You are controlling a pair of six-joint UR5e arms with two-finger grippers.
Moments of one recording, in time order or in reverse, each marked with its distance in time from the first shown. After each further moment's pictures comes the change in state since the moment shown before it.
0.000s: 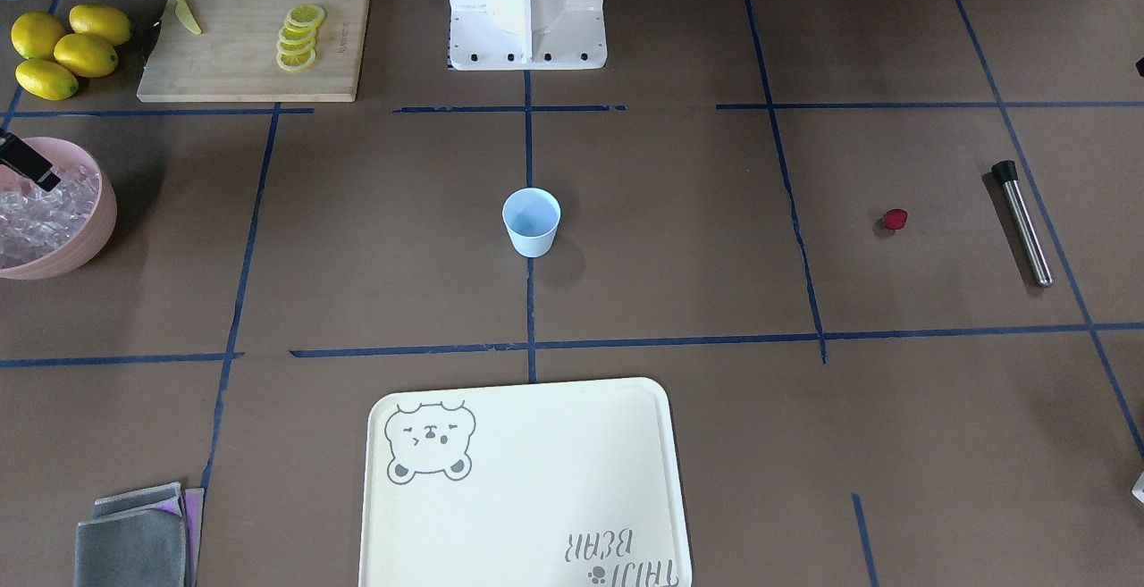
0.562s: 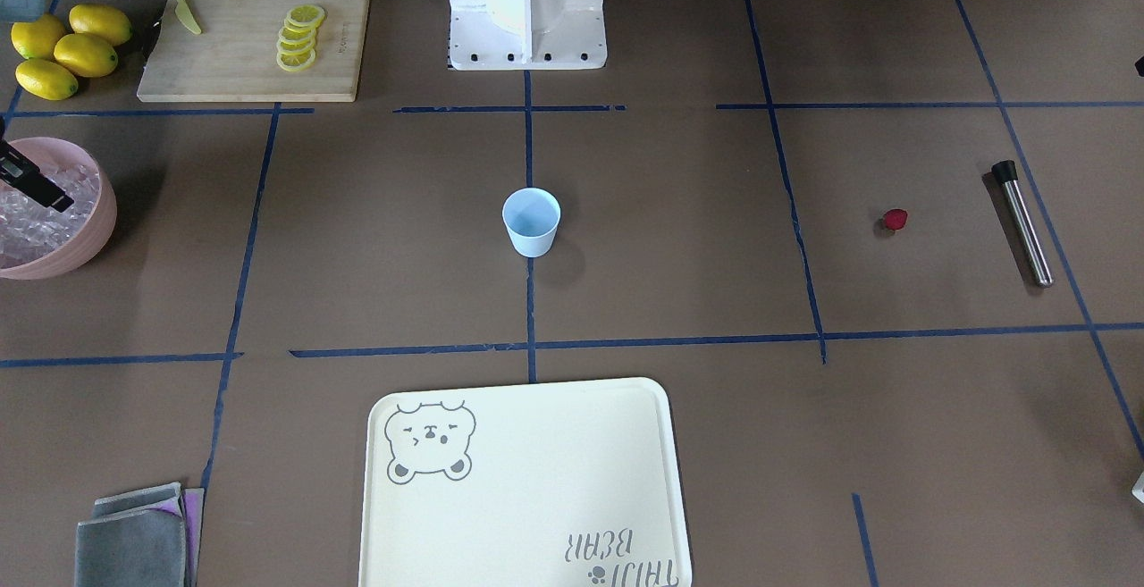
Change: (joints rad) left arm 0.001 0.001 -0.001 0.000 0.000 0.000; right arm -0.035 0.045 -0.058 0.002 -0.002 0.145
